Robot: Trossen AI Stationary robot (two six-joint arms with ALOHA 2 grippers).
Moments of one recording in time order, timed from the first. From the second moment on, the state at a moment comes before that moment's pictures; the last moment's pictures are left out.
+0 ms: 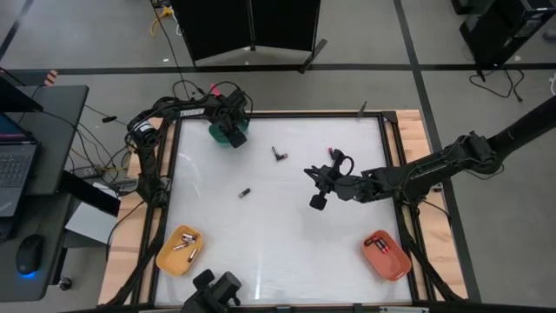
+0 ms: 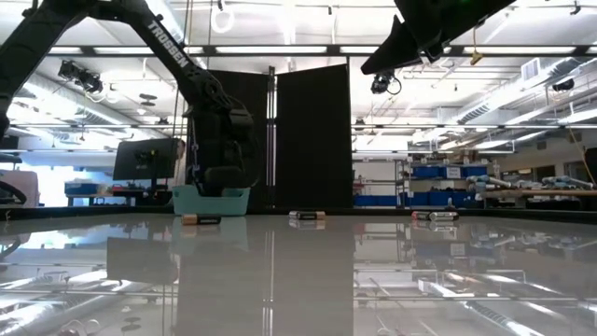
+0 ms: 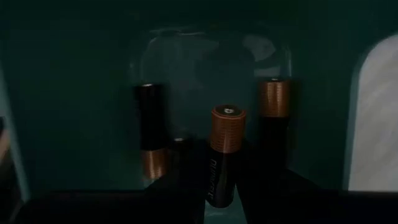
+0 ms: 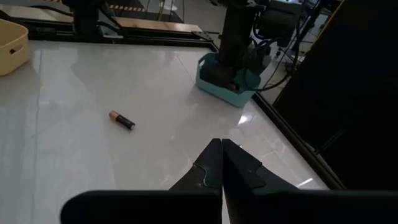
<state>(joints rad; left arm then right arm) 0.81 1.91 1.26 -0.69 -0.10 0.19 0.24 1.29 0.81 -0.04 0.73 0.10</state>
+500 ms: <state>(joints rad) 0.77 1.91 1.37 -0.81 -0.14 0.19 0.24 1.29 0.81 -0.08 0.73 0.09</state>
